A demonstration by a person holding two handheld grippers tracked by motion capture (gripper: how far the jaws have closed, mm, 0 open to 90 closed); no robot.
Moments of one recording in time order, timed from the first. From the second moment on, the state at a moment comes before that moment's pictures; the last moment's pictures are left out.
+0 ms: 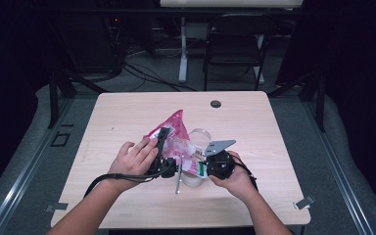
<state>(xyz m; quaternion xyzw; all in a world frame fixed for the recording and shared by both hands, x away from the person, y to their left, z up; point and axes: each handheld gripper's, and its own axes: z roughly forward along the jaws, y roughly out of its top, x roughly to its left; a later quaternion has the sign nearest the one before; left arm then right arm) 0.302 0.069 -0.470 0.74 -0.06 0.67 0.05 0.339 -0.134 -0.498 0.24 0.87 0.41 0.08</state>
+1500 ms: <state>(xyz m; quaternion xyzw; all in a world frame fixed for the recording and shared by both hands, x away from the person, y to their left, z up) 0.304 0.084 -0.481 0.76 -0.01 0.65 0.05 0.345 -0.125 -0.501 0.24 0.88 0.41 0.08</state>
